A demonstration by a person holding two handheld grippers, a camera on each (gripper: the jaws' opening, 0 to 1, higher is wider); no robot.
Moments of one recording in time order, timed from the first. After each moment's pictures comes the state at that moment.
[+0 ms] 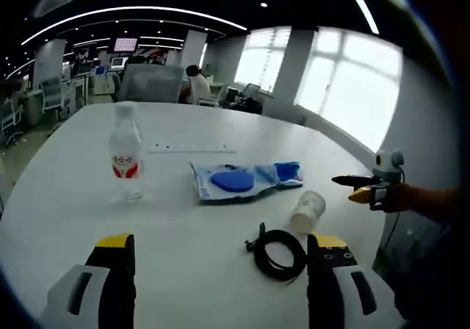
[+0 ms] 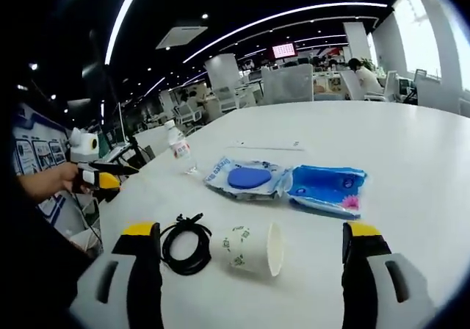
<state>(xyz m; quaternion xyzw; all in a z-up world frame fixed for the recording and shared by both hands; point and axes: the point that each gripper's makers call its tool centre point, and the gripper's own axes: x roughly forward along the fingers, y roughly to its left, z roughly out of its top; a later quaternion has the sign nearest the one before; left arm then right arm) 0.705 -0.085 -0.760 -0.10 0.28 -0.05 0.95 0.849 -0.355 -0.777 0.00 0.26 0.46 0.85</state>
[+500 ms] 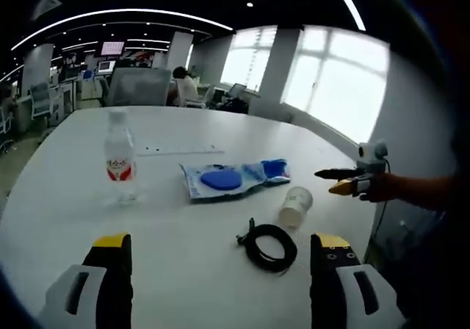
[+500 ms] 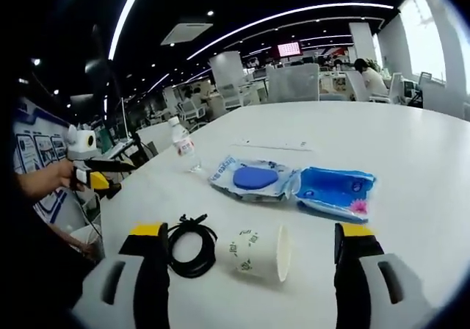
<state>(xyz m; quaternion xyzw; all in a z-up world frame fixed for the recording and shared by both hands) 0.690 -0.086 -0.751 -0.10 0.27 -0.08 0.95 0.847 -0.342 -0.779 -0.01 0.27 0.47 0.84</state>
